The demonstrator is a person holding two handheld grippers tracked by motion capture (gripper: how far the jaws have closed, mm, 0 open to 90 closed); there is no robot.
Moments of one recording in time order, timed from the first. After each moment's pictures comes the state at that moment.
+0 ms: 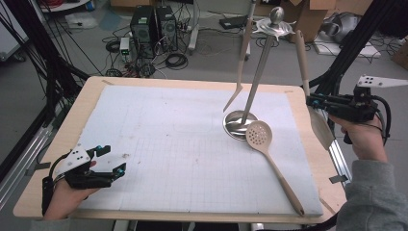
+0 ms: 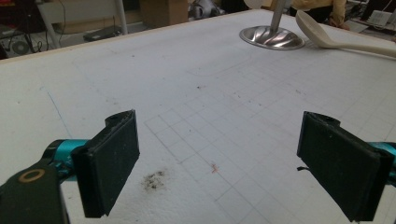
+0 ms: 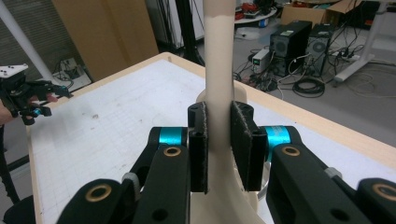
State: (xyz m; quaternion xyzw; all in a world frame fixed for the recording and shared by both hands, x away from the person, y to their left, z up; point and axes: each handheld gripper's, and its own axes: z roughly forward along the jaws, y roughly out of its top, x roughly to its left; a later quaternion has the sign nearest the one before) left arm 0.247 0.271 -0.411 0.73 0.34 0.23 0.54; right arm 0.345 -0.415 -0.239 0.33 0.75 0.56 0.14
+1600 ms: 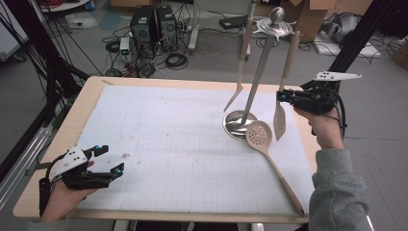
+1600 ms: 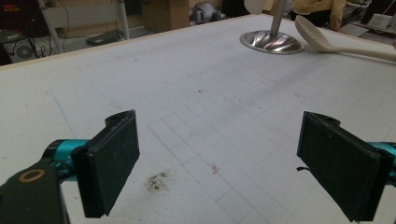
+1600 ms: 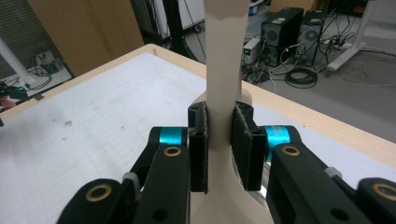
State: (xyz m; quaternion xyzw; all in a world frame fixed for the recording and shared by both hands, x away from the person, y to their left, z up) left arm 0.243 0.275 -0.407 0.73 0.34 0.23 0.55; right arm 0.385 -0.350 -0.261 0.35 0.76 0.53 0.15
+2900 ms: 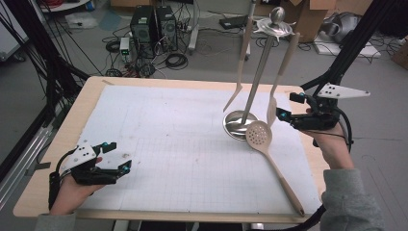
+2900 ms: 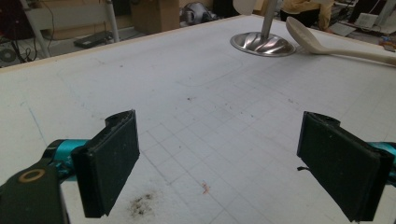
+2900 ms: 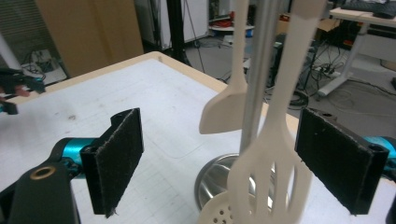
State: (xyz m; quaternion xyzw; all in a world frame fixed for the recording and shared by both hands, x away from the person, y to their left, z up) left arm 0.257 0.258 -0.408 0.74 0.32 0.22 0.55; right arm 0.341 -0.346 -0.265 0.31 0.75 0.55 0.20
